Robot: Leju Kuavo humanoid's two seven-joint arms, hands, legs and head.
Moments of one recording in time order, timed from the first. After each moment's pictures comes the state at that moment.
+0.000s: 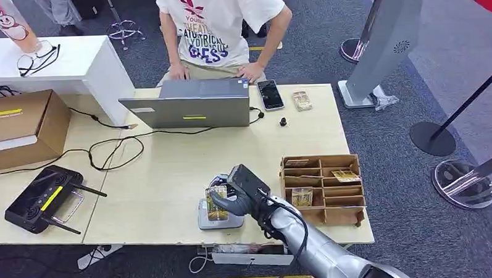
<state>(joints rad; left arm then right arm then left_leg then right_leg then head) -0.11 -0.12 1.25 -0.16 -1.44 0.35 0.02 -0.59 0.16 0.70 -0.51 -0.25 0.21 -0.46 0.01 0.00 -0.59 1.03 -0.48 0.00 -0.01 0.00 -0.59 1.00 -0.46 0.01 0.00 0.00</state>
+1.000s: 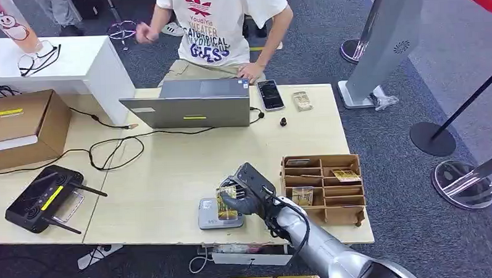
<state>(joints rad) -0.11 -0.12 1.25 -0.16 -1.44 0.34 0.03 -0.61 0.16 0.67 -0.40 -0.23 0.21 -0.42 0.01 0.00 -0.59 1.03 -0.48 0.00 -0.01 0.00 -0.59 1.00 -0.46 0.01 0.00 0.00</state>
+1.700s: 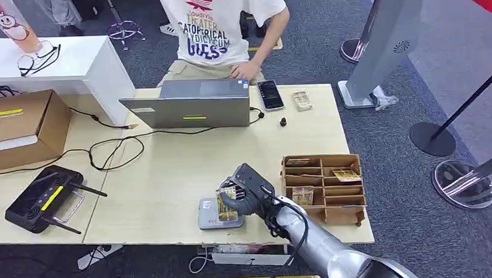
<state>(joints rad) -0.11 -0.12 1.25 -0.16 -1.44 0.34 0.03 -0.62 0.16 0.66 -0.38 -0.22 0.23 -0.41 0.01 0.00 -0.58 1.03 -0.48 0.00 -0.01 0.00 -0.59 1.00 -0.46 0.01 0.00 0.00</state>
